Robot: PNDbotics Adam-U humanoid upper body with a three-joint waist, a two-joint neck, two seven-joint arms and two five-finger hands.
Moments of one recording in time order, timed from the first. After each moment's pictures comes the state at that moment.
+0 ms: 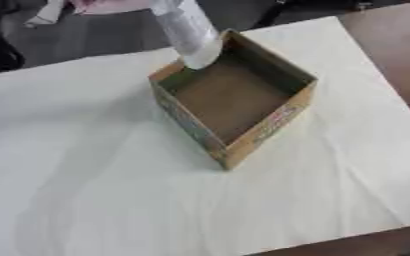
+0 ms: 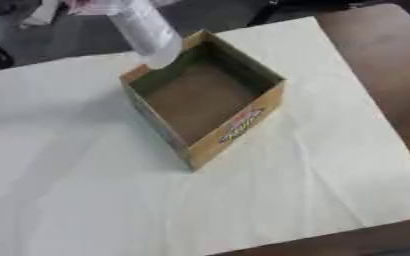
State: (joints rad) left arm -1.31 0.75 -0.19 -1.26 0.11 -0.40 -0.72; right arm -0.13 -0.46 -0.45 -1.96 -0.44 -0.22 0.12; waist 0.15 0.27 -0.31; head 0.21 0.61
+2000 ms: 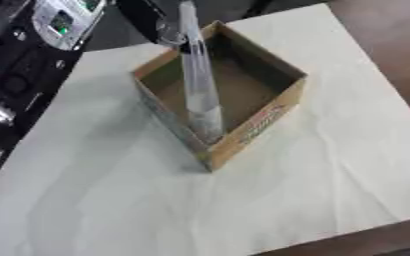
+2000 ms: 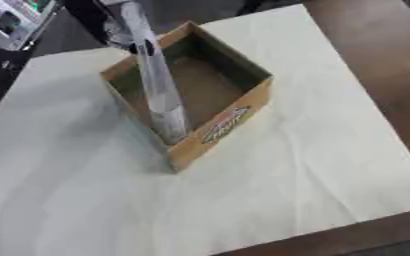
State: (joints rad) left arm -1.19 0.66 -0.30 -1.20 -0.20 -0.49 -0.63; right arm -0.15 -0.43 -0.44 -1.96 -0.45 -0.21 0.12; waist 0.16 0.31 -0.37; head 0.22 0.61
